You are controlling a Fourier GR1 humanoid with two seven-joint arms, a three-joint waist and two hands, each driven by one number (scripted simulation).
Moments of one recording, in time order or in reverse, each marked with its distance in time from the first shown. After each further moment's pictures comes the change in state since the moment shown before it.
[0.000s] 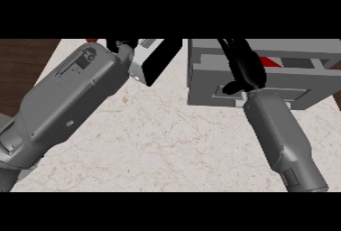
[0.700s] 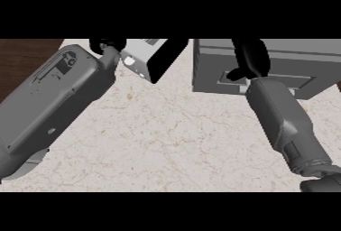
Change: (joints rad) left arm 0.052 0.075 0.012 -0.154 -0.045 0.020 0.091; right arm -0.214 -0.045 -0.111 0.373 0.020 -0.248 -0.011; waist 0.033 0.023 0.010
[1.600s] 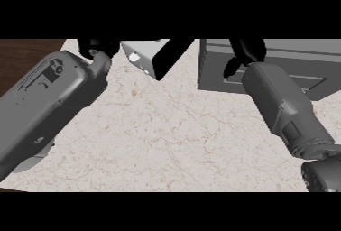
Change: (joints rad) left arm 0.047 0.043 0.009 -0.120 -0.035 0.001 0.053; right arm -0.193 -0.017 -0.066 0.215 -0.021 0.066 -0.035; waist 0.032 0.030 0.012
